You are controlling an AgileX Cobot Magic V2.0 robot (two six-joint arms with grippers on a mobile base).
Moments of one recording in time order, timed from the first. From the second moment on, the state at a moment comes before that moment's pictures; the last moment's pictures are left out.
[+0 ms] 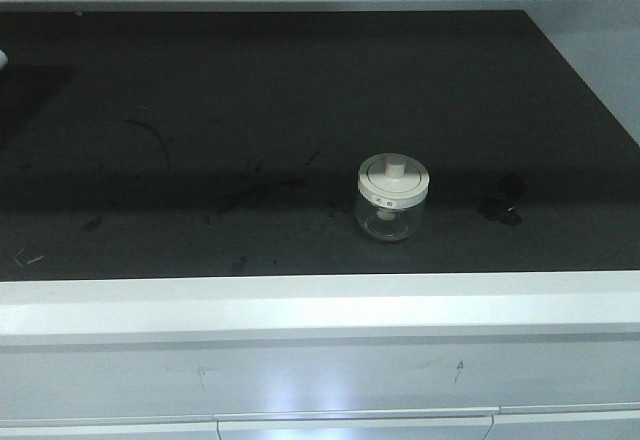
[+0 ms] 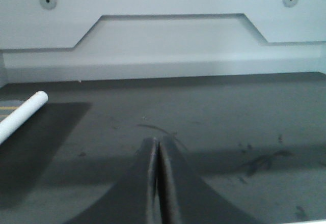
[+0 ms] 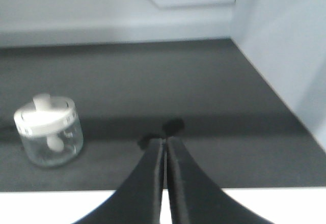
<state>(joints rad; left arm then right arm) -0.06 0.30 -0.23 0.27 0.00 -0.33 0.08 0.35 -0.32 -0.23 0.18 0.29</state>
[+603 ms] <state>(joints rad) -0.06 0.27 -0.21 0.27 0.01 -0.33 0.08 0.35 -0.31 -0.23 0.11 0.26</state>
